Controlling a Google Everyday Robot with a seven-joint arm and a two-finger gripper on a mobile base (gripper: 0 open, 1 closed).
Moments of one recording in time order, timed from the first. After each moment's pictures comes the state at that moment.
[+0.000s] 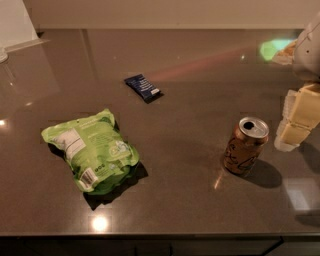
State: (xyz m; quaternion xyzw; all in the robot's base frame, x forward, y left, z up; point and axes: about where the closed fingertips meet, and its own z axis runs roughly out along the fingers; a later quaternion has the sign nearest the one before) arm 0.438 -0.217 0.976 -0.60 0.78 -0.03 0.16
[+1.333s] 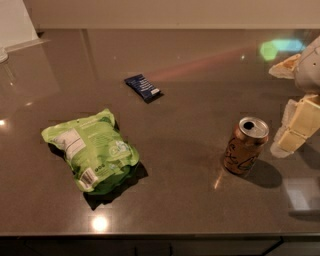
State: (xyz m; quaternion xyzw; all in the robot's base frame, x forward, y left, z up) arm 0.442 -0.217 0.952 -0.59 0.78 0.04 0.20
